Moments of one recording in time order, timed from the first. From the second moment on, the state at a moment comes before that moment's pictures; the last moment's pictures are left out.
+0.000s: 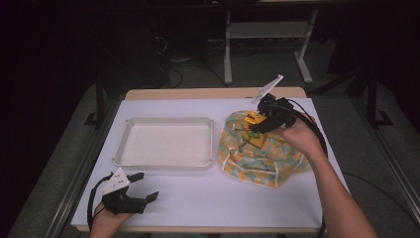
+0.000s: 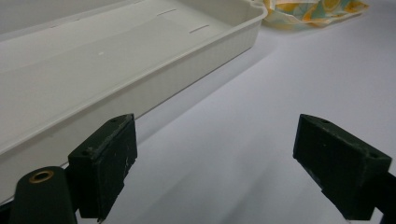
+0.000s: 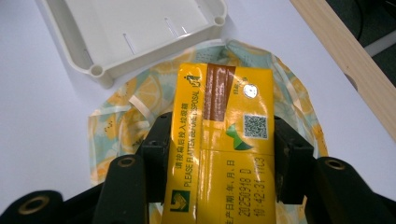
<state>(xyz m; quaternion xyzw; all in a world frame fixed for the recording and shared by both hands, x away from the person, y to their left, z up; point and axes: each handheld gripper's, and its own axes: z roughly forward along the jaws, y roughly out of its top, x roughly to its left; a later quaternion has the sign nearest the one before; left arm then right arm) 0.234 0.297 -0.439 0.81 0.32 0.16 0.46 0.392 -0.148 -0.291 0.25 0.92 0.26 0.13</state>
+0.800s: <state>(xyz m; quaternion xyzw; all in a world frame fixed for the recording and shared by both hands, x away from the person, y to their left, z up) 0.234 0.299 -0.439 0.81 0.33 0.16 0.46 0.388 -0.125 -0.275 0.22 0.93 0.28 0.12</state>
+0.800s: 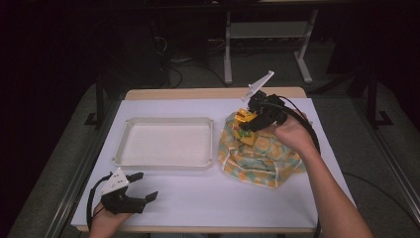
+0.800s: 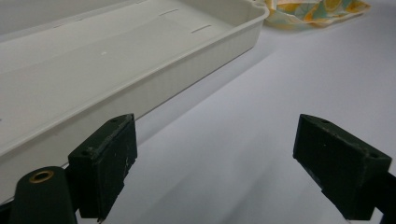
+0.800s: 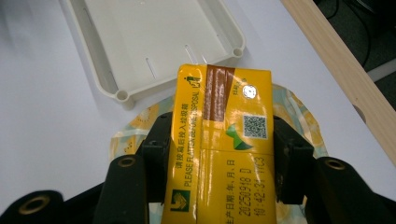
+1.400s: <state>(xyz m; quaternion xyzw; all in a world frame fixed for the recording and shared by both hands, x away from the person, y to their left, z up) 0.234 0.298 -0.438 0.81 0.32 0.16 0.46 0.387 -0.106 -0.270 0.20 0.93 0.29 0.11</state>
